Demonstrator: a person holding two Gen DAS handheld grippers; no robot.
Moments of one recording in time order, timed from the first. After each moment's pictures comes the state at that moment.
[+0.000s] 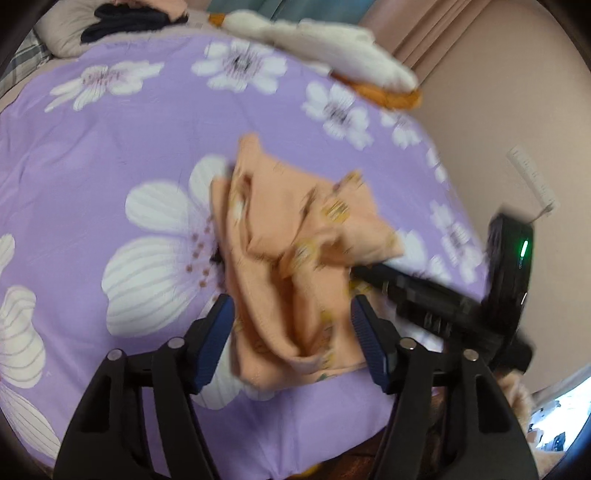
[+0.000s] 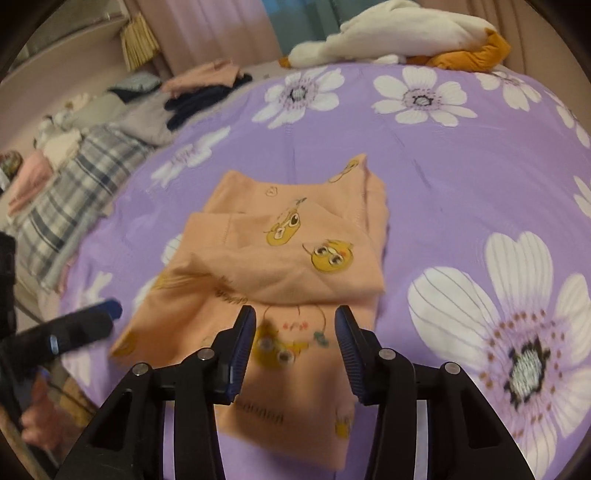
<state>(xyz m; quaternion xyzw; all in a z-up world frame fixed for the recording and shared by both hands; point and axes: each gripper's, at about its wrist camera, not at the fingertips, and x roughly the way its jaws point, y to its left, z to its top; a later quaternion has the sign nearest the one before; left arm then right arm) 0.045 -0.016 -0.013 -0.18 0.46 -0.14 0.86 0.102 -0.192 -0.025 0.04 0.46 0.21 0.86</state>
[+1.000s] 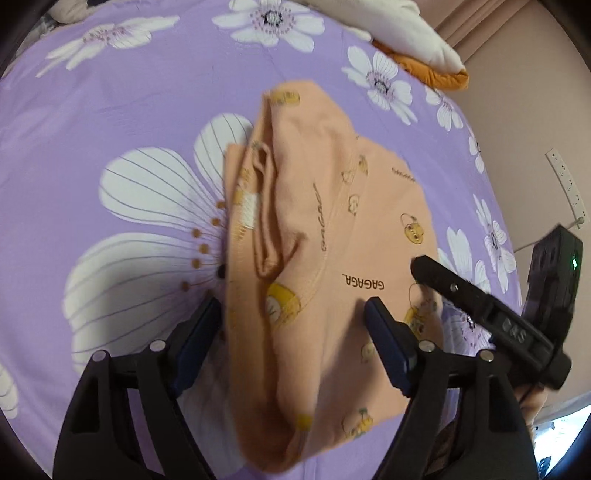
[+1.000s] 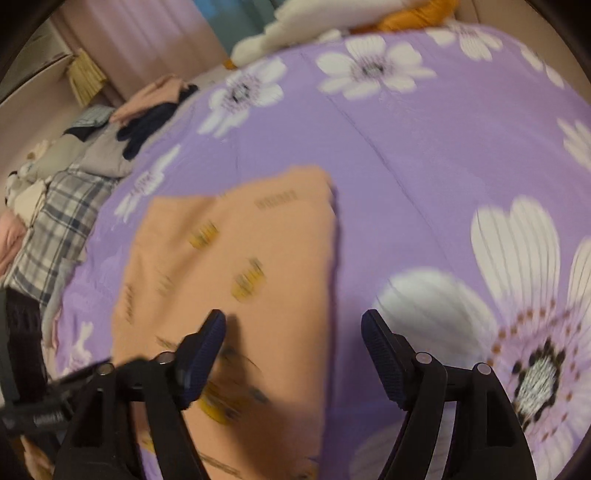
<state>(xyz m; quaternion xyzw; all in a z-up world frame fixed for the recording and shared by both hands) 0.100 -0.026 -0.058 -0.19 0.51 -0.10 0.83 0.125 -0.243 -0.053 0.14 0.49 0.17 0.85</state>
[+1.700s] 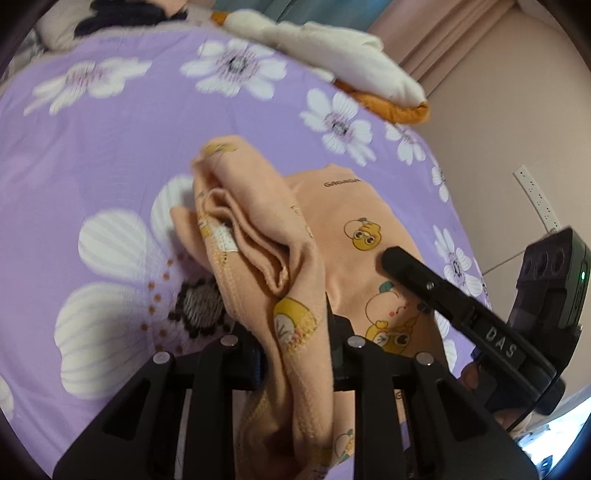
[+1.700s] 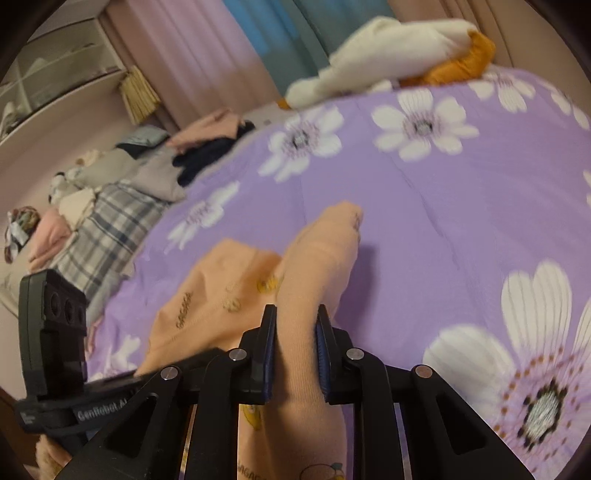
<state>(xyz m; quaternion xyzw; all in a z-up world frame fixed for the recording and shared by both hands) 0.099 -0.041 -0.003 -0.21 0.43 -0.14 0.87 0.118 -0.226 0.009 0.14 0.38 0.24 0.88</state>
